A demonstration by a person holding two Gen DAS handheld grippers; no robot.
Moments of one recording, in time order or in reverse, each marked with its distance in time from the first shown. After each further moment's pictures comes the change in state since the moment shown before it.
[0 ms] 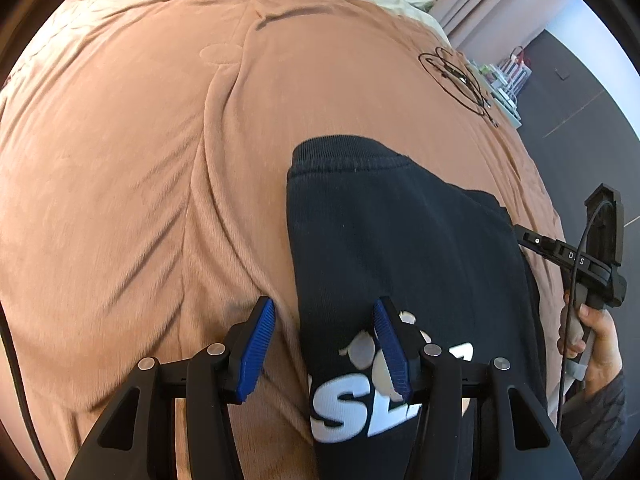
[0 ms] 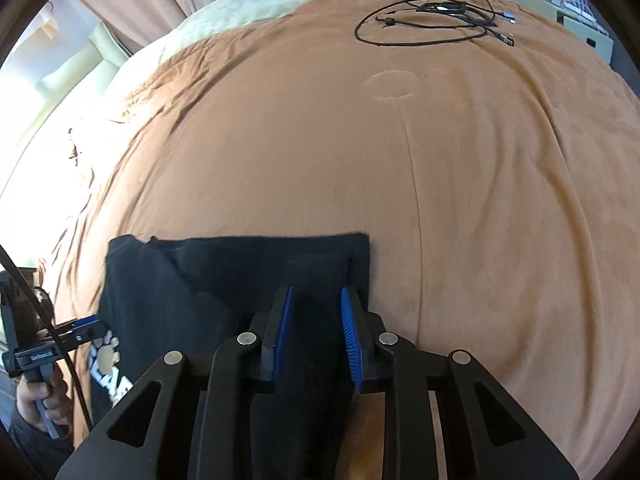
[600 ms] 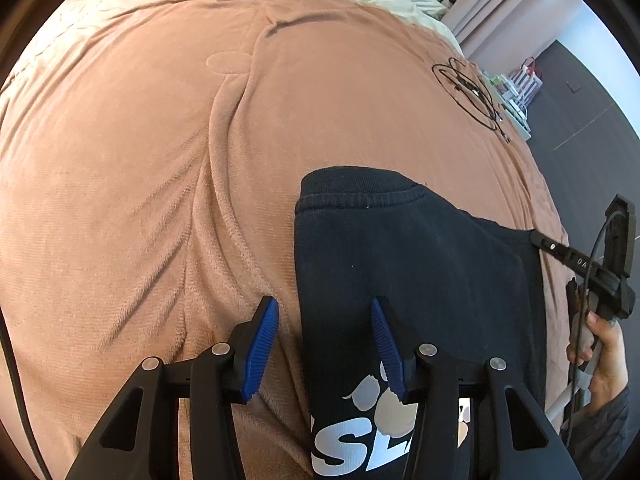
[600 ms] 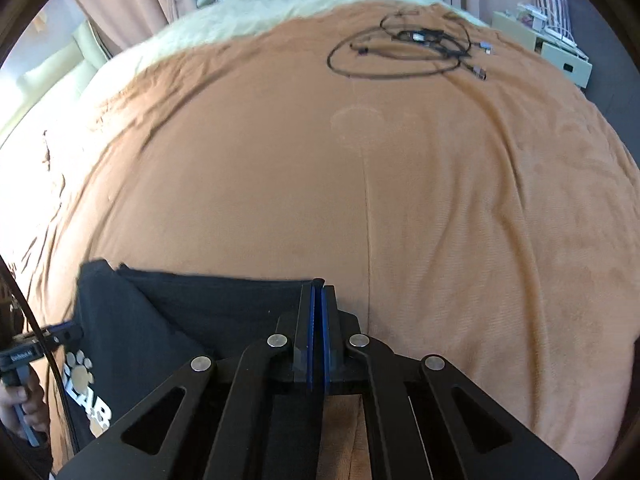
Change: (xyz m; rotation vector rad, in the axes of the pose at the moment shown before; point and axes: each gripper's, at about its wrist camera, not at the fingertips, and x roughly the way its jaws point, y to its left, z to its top) left arm 0.005 0.003 0.016 -0.039 -0.015 0.019; right arm -0.014 0.007 0.003 -0.005 -0.031 -0.105
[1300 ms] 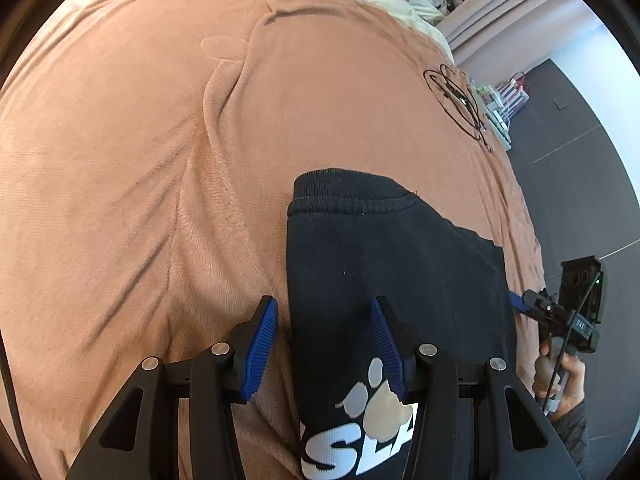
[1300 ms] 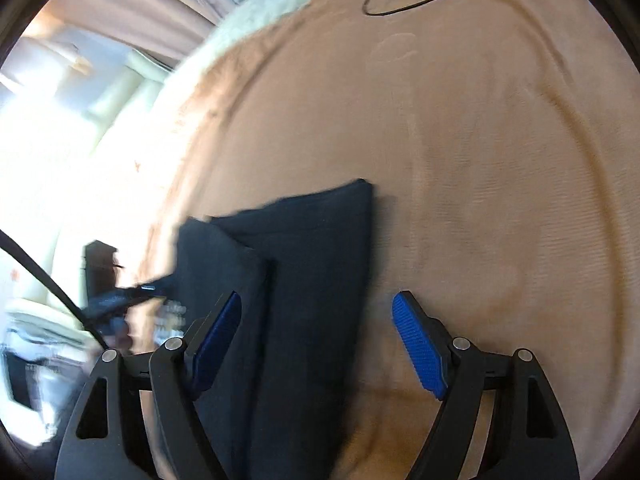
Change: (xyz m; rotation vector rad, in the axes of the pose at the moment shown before) left arm 0.007 0.015 0.010 -0.054 0.023 -0.133; right arm -0.001 -0.067 -0.027 0.136 0.099 0.562
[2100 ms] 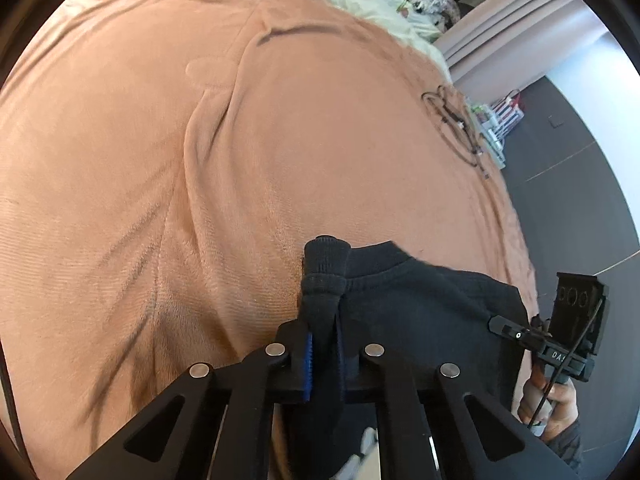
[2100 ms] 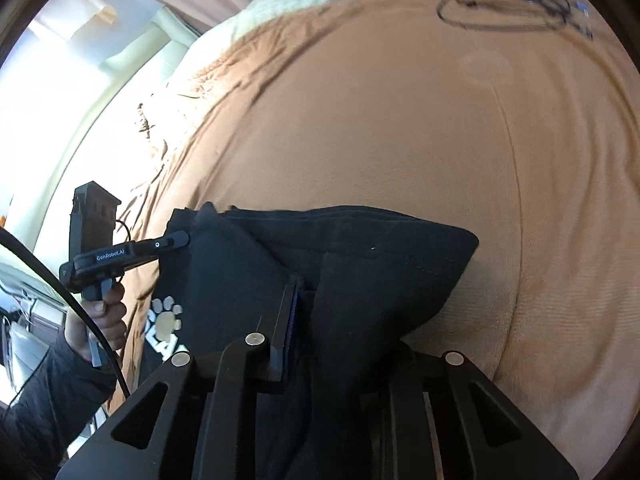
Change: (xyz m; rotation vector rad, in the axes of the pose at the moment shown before) left arm 0.001 0.001 0.024 -0.015 -0.062 -0.039; right arm 0.023 0.067 0.010 -0.232 0.021 -0.159
